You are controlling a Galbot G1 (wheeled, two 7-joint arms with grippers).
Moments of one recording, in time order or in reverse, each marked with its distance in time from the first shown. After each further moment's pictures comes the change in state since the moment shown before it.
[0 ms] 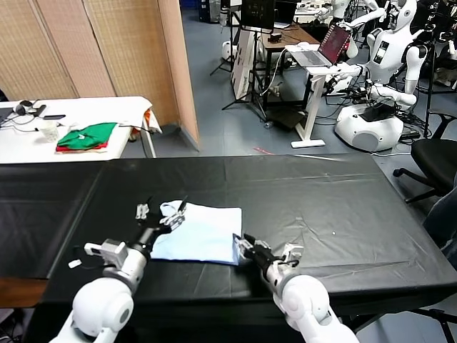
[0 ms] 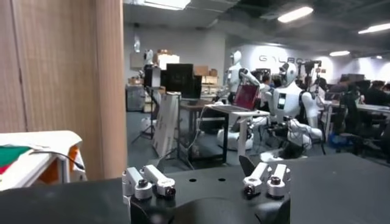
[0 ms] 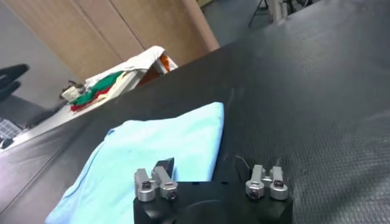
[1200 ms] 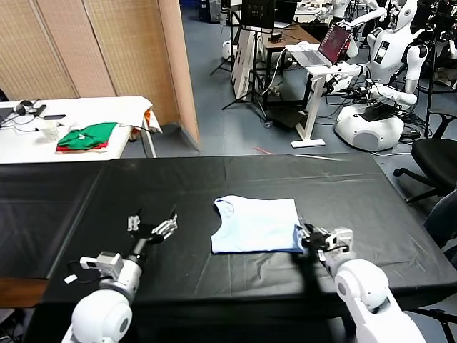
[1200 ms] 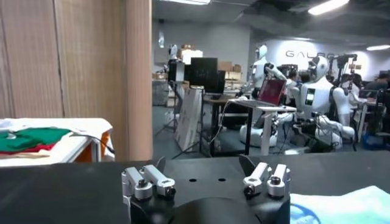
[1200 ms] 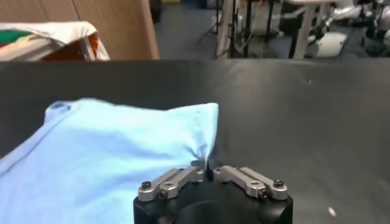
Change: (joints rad) left arm 0.071 -0.049 -0.037 0.037 0.039 -0.057 -0.013; right arm -0.036 -0.195 0.276 0.102 -0.244 -0.176 -0.054
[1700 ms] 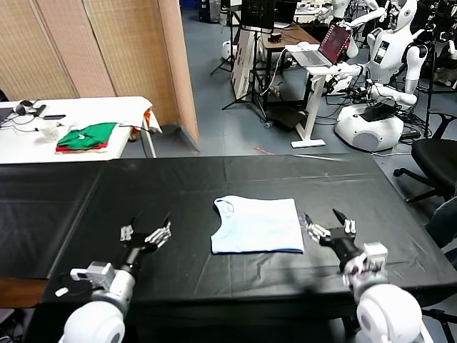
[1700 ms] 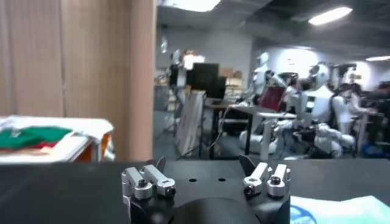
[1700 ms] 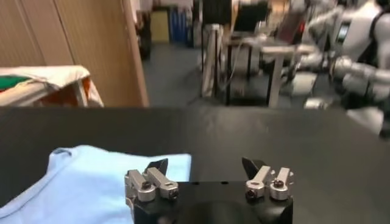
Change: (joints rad) left arm 0.094 0.086 -0.006 -0.054 -0.116 -0.024 -0.106; right arm -0.260 -0.004 0.098 0.245 -0.126 0.297 -0.002
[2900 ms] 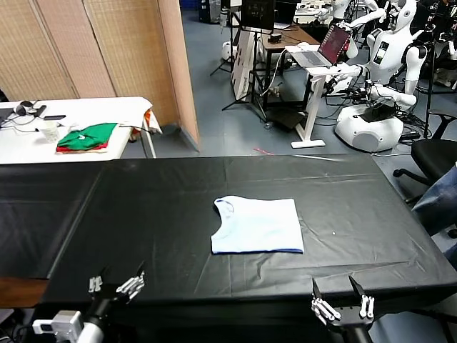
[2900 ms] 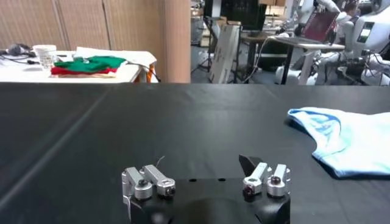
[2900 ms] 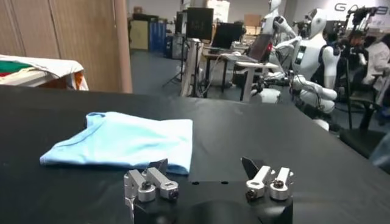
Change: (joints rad) left arm 0.390 0.038 -0.171 -0.125 -0.038 0.039 -0.047; right arm -0.617 0.090 -0.028 0.251 -0.232 0.249 0.159
